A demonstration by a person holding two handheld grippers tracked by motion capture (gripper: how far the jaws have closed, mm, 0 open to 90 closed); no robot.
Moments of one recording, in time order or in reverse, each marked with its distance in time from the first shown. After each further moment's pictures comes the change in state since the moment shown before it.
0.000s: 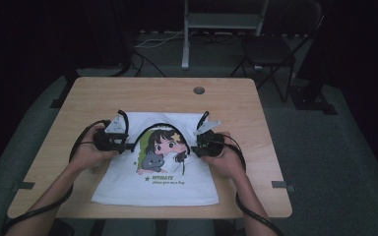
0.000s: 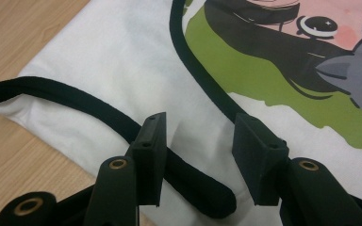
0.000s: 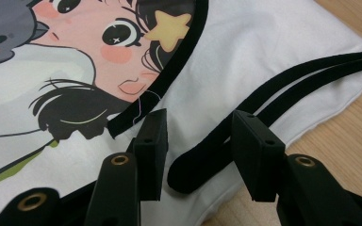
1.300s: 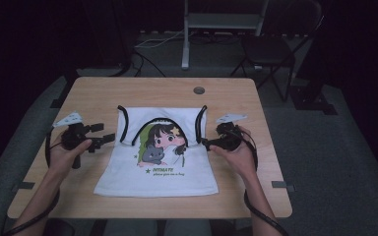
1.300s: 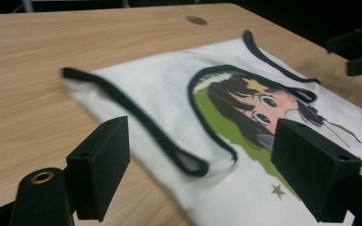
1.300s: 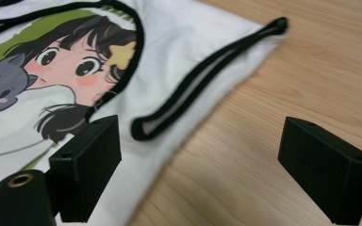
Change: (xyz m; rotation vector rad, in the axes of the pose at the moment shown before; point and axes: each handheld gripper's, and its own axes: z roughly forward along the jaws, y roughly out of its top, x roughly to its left) left arm 0.037 -0.057 -0.066 -0.410 -0.064 -0.454; right arm -0.039 -0.019 -0.038 -0.149 -0.066 0.271
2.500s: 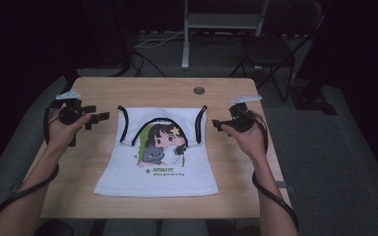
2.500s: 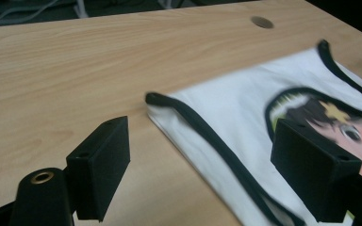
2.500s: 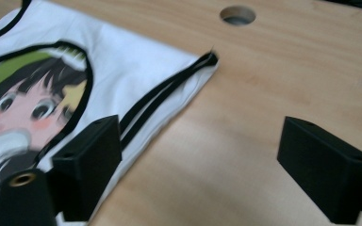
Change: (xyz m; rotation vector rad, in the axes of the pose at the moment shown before) left arm 0.050 0.058 0.037 0.112 0.158 -0.049; right arm -0.046 0.039 -0.005 -0.005 -0.049 0.074
